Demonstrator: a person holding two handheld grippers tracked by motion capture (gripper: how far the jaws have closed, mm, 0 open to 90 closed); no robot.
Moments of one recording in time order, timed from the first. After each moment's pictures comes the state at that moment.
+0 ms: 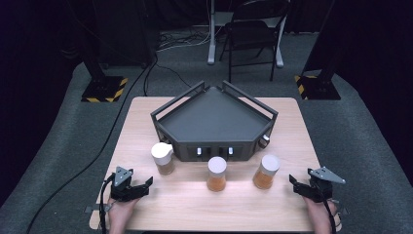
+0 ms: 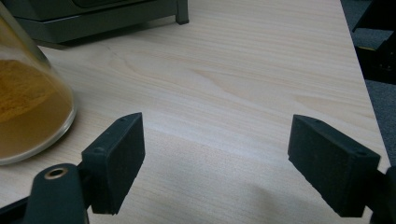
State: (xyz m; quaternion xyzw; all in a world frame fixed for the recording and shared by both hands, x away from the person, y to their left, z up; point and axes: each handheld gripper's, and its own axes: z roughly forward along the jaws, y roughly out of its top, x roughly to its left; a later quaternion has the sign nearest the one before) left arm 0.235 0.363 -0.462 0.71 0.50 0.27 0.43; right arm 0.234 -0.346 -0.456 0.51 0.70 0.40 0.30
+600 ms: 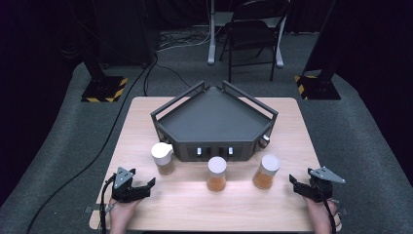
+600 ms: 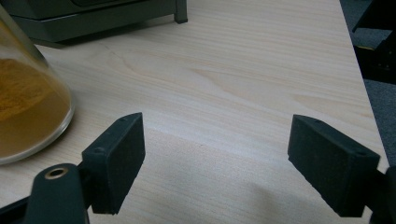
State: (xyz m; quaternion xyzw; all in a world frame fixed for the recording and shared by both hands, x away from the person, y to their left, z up) left arm 0.233 0.367 -0.468 0.71 0.47 0.26 0.46; right arm 0.234 -0.345 -0.455 0.51 0.70 0.39 0.30
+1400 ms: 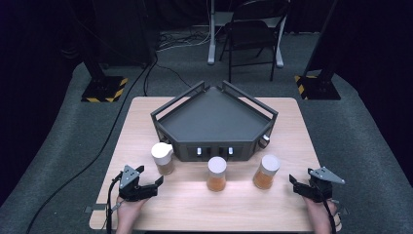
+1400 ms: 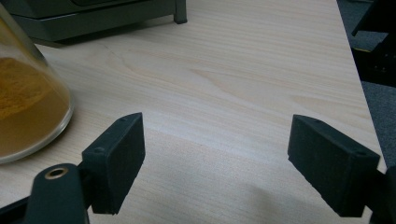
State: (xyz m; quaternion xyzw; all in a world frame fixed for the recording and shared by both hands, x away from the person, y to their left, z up) left arm 0.234 0.350 -0.464 0.71 0.44 0.26 0.49; right arm 0.233 -0.344 -0.455 0.51 0.70 0.39 0.31
